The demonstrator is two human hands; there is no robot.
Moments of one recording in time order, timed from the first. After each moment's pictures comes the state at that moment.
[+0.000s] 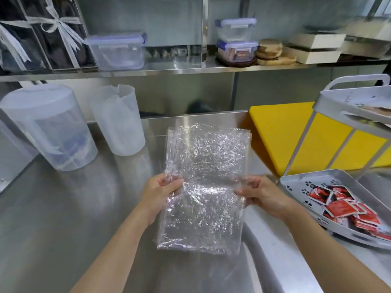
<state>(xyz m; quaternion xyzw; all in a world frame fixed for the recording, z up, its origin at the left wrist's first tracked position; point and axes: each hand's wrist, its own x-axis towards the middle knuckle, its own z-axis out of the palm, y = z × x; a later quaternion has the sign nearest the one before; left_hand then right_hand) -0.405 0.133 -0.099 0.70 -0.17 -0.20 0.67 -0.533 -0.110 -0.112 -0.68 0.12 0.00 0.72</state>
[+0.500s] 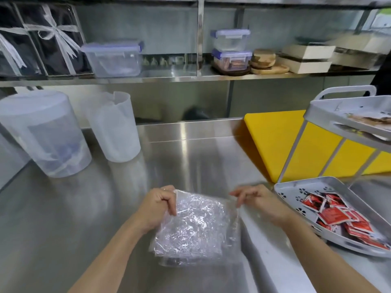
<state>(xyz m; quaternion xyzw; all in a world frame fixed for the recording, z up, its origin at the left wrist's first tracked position) -0.414 0.132 -0.098 0.75 -0.34 -0.17 0.55 -0.541 -0.117 -0.112 -0.79 0.13 -0.06 0.59</state>
